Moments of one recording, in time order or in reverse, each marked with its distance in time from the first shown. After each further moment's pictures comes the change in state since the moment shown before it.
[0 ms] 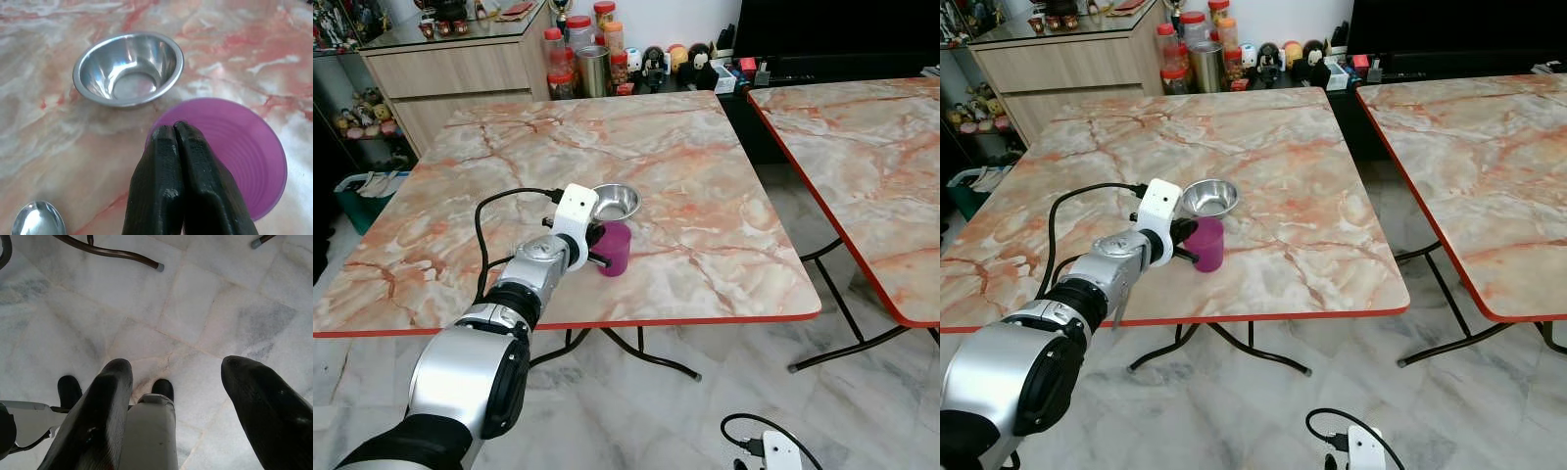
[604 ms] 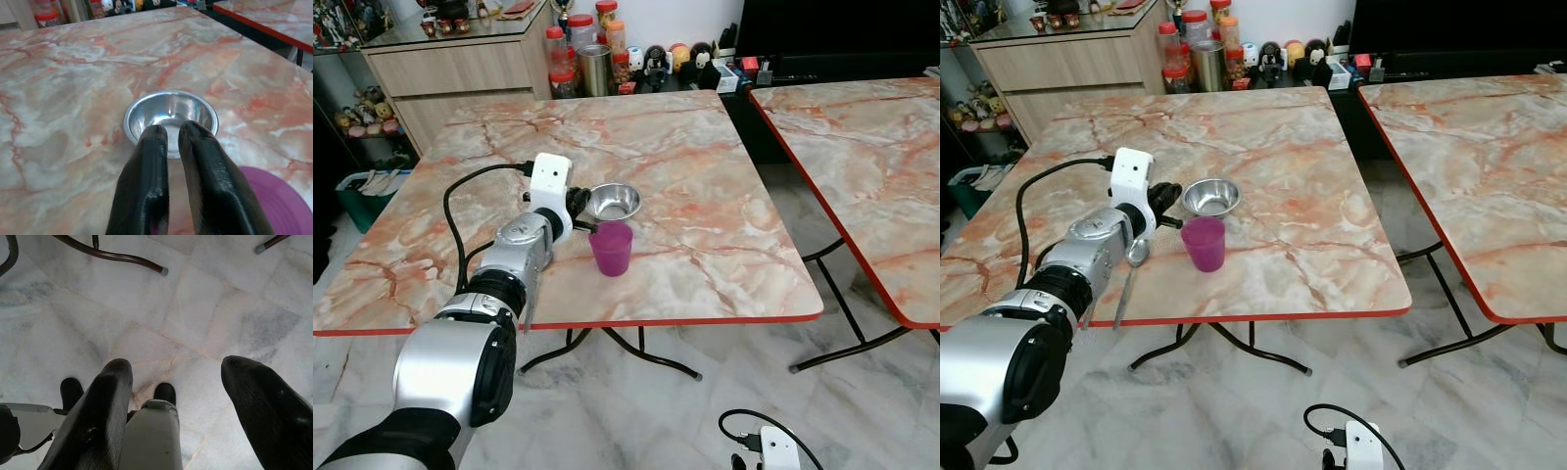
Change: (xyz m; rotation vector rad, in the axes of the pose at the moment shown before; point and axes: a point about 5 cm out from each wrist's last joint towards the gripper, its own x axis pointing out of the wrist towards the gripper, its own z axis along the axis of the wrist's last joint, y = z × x) left arm -0.009 0.028 0.027 -0.050 -0.151 0.078; right arm 0.002 0.003 0.005 -0.003 -0.011 0.012
